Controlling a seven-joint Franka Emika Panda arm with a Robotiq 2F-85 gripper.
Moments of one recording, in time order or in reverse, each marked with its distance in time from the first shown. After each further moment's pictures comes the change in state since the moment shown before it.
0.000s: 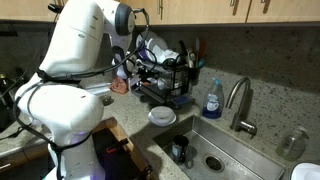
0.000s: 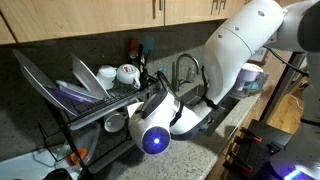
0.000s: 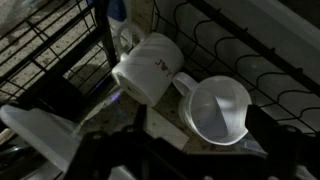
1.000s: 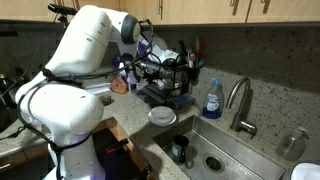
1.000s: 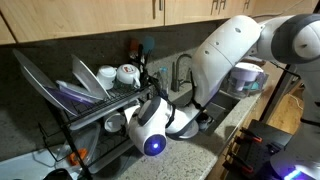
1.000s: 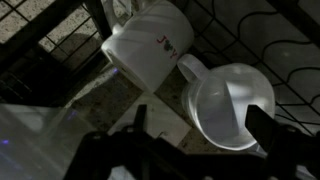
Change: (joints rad) arm -0.008 0.128 -0.042 0.100 -0.263 0.000 0.078
